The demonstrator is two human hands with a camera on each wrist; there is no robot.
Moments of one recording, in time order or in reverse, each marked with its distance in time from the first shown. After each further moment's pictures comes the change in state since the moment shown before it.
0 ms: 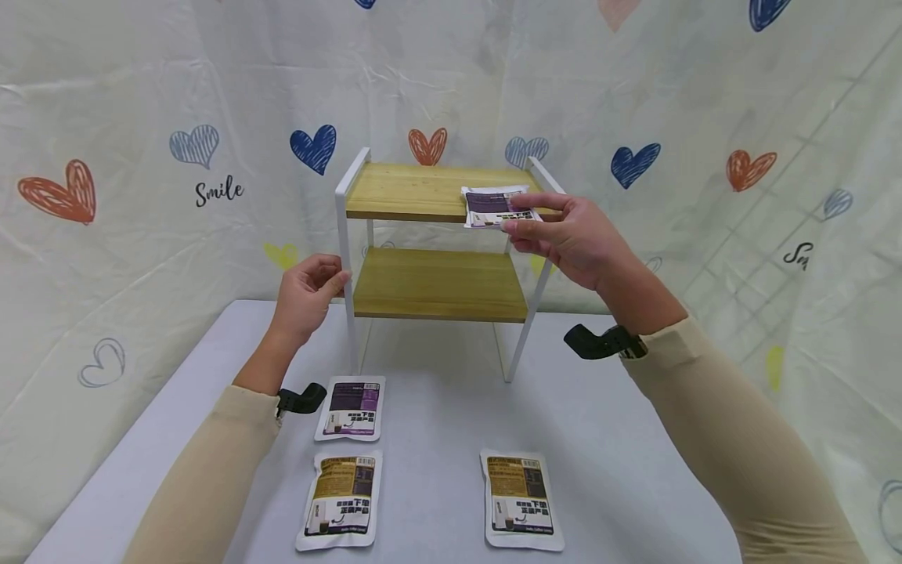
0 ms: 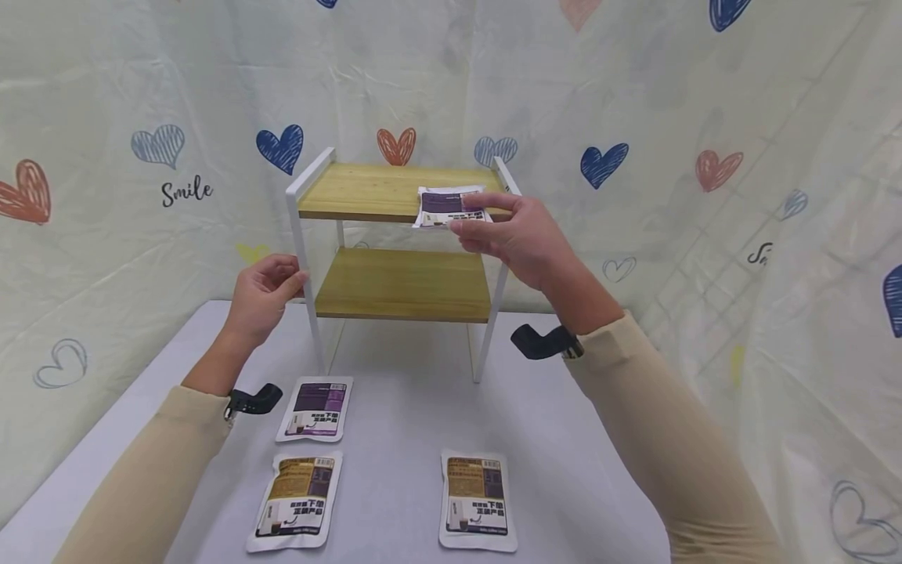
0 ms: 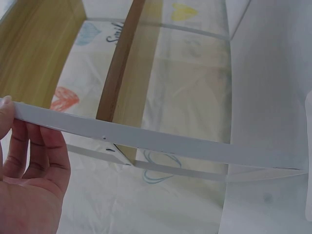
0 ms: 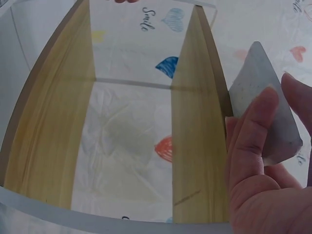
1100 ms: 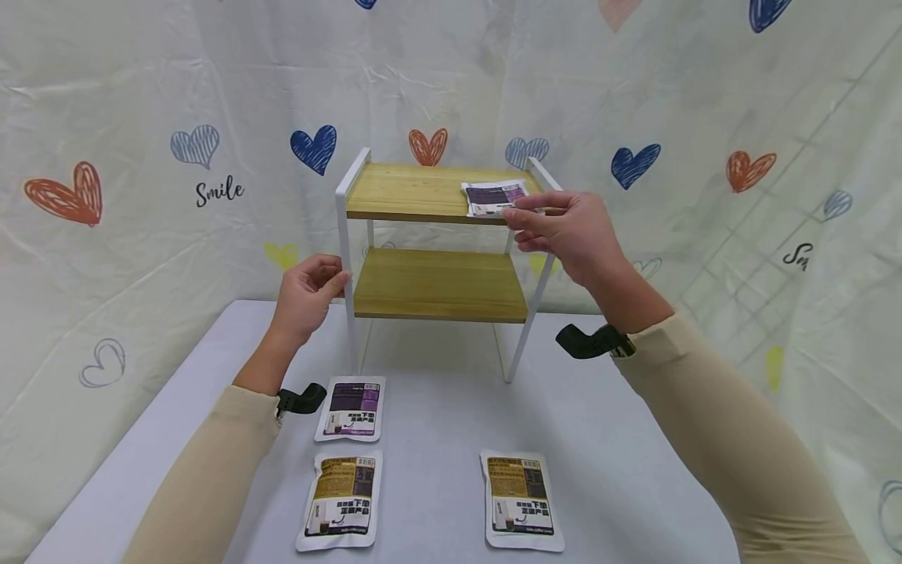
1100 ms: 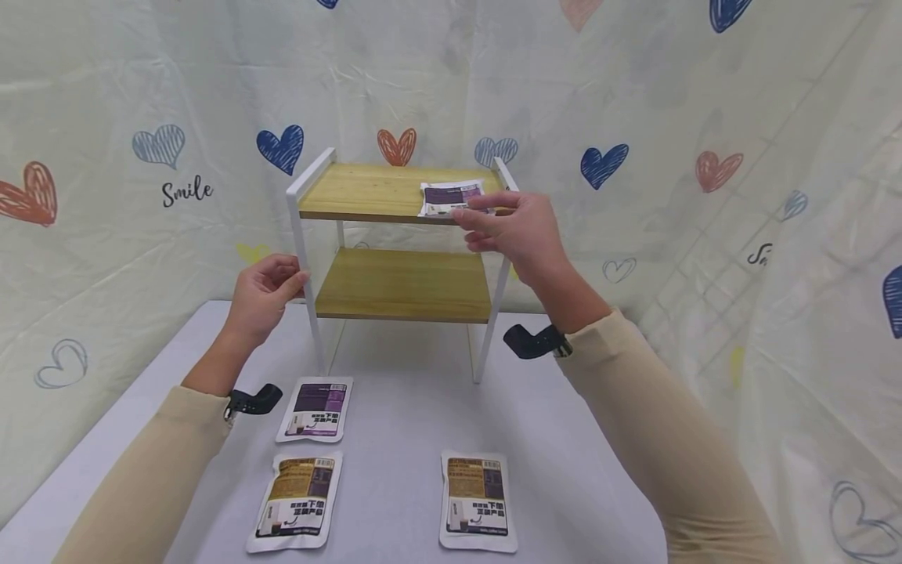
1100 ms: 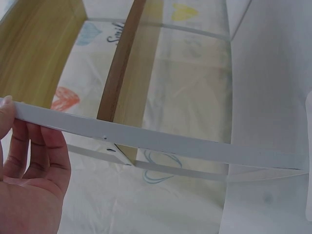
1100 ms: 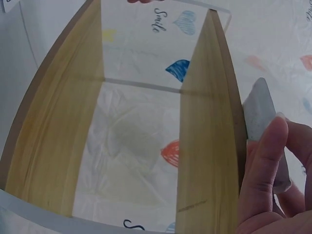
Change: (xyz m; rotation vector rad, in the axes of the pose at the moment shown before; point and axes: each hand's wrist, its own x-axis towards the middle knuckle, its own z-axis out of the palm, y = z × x) left_hand 0.000 0.000 0.000 0.008 -0.003 -0.001; right_hand 0.005 0.003 0.005 -0.203 0.184 -0.098
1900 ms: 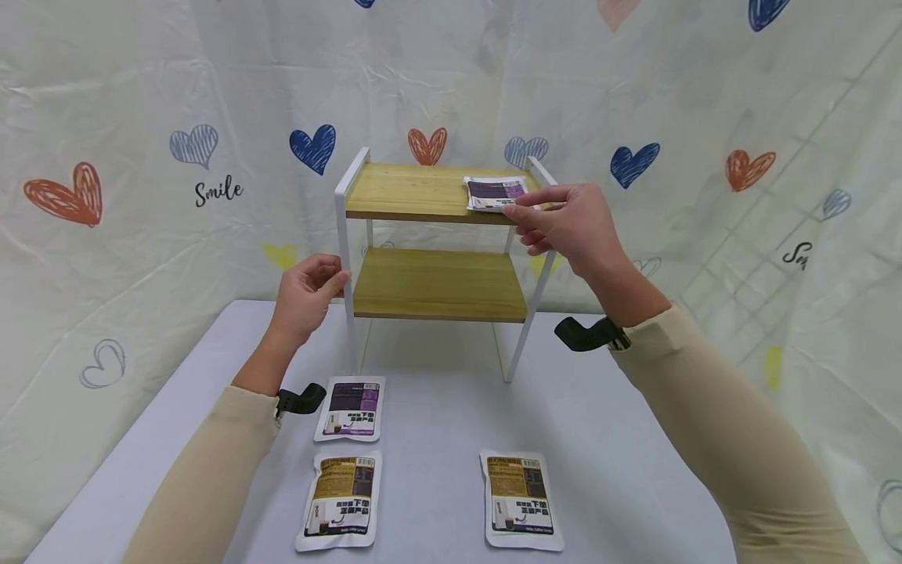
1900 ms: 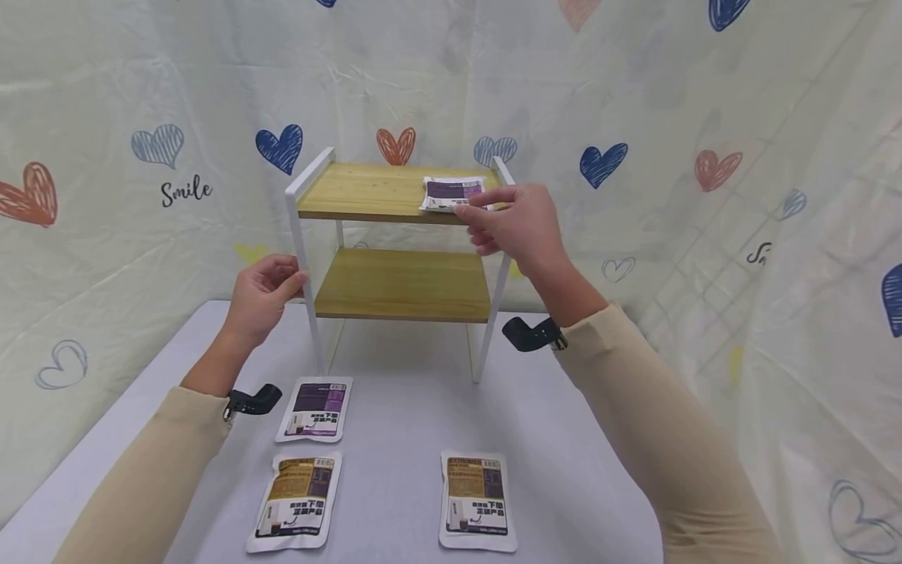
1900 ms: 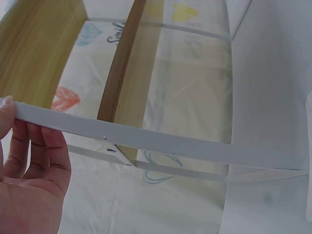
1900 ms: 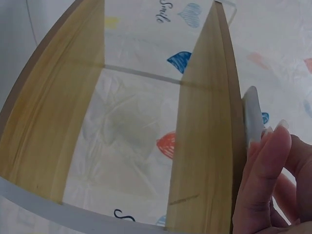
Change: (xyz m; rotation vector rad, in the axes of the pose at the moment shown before) left_hand -0.002 0.005 0.001 -0.002 0.006 -0.005; right_hand -0.001 -0.011 -0.001 -0.253 0.057 -0.001
